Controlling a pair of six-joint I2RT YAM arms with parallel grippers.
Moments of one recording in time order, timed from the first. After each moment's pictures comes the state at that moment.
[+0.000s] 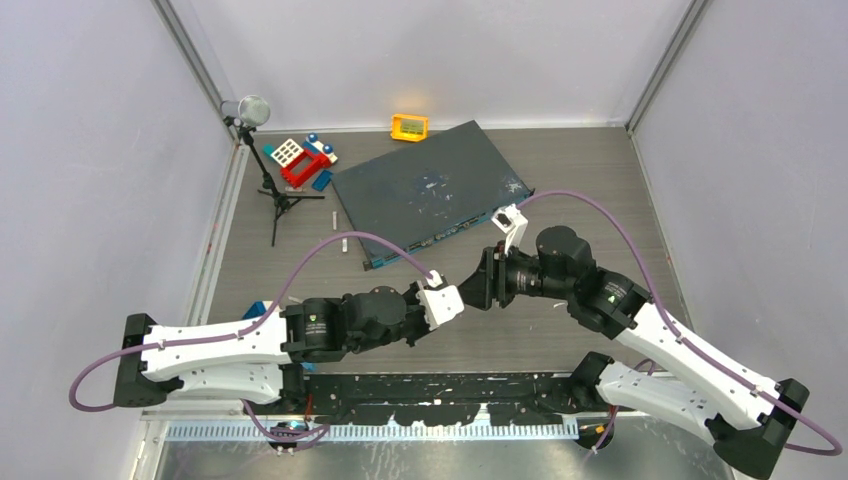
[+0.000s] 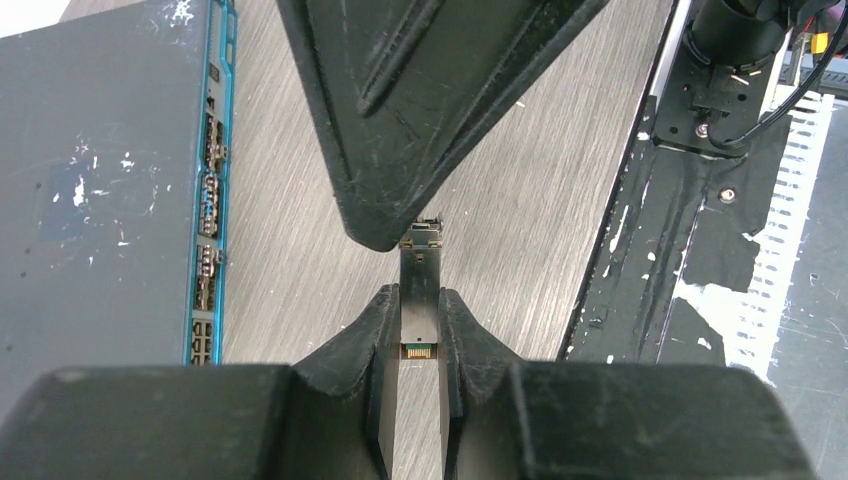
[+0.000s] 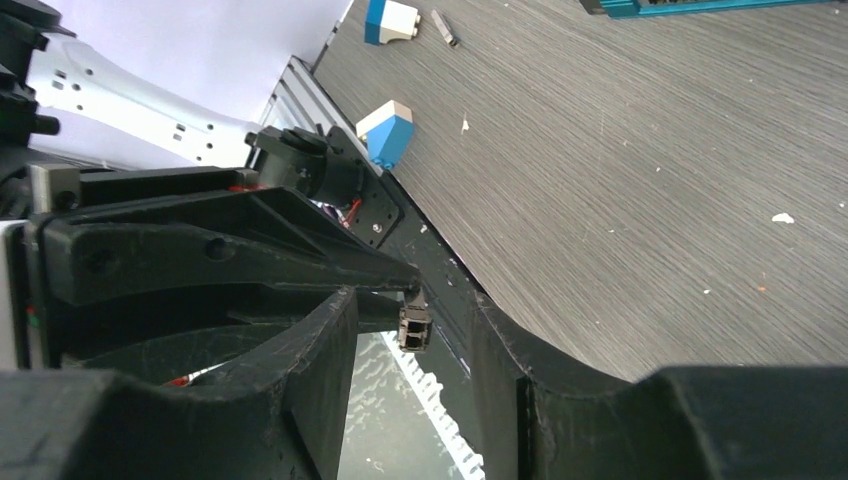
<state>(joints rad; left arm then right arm) -1.39 1.00 0.88 -0.30 -0.28 0.11 0.80 0.83 0.84 -0.38 -0.38 0.64</state>
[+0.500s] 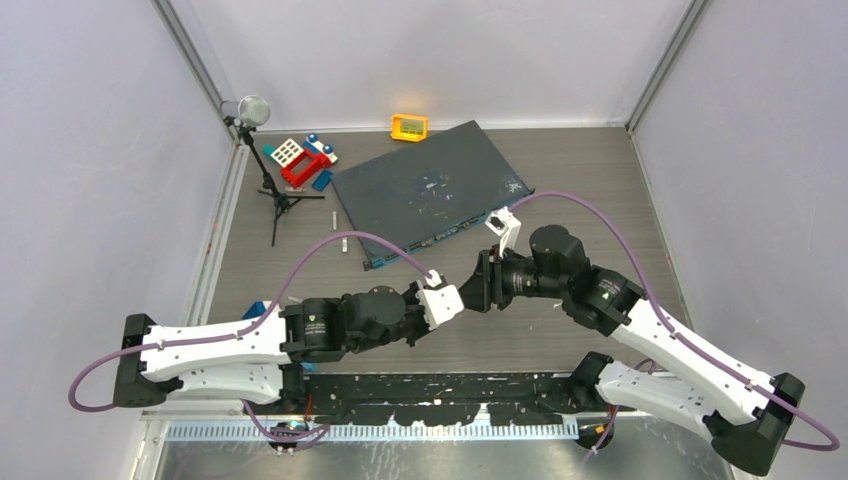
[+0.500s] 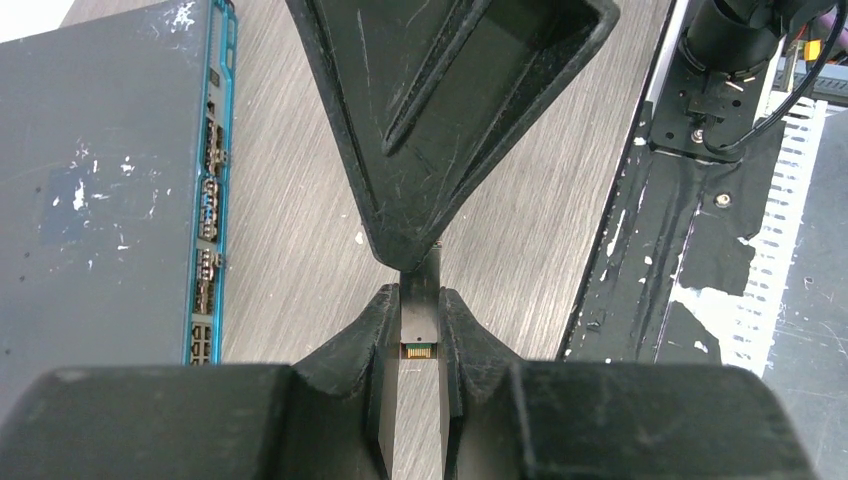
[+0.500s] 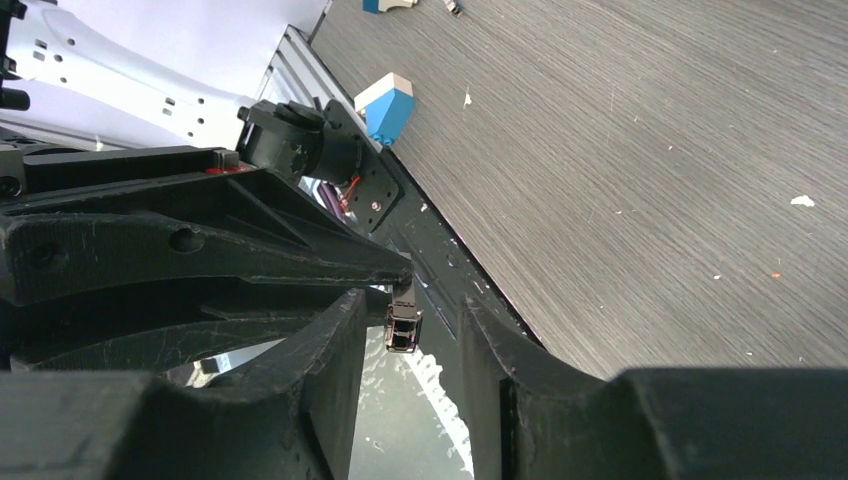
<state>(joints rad) -1.39 1.00 0.88 -0.29 -0.28 0.11 0.80 0.85 0.84 -0.41 -0.42 0.61</state>
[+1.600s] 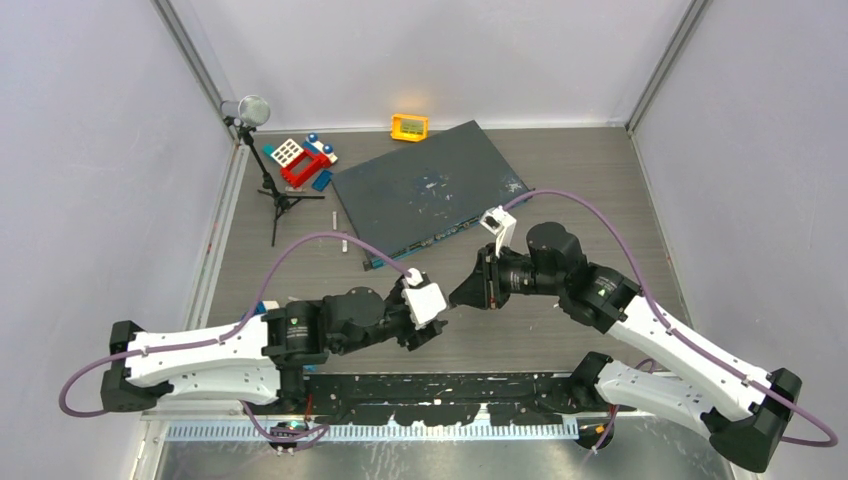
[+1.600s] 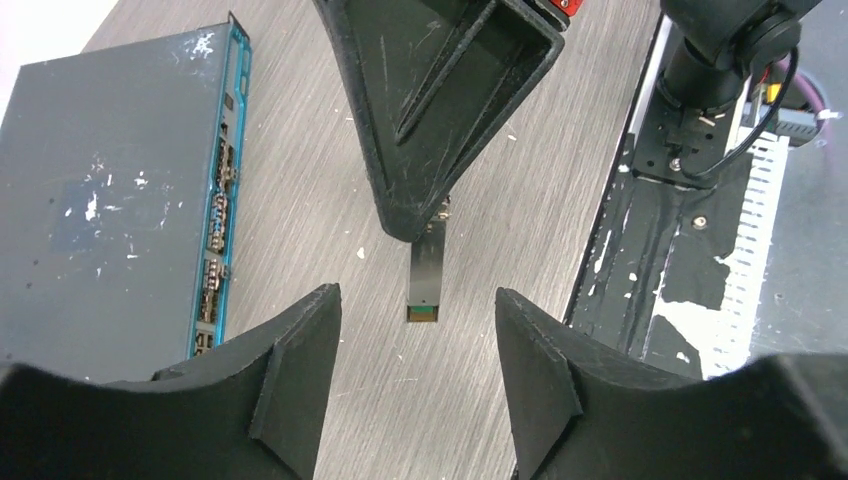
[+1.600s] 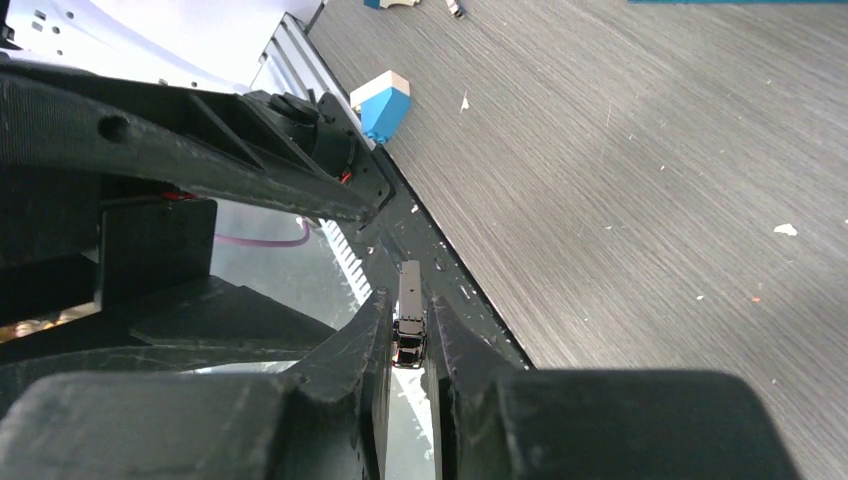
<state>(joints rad) -1.39 0.92 0.85 -0.27 -0.27 0.10 0.80 0.88 0.85 -0.39 -0.45 0.56</state>
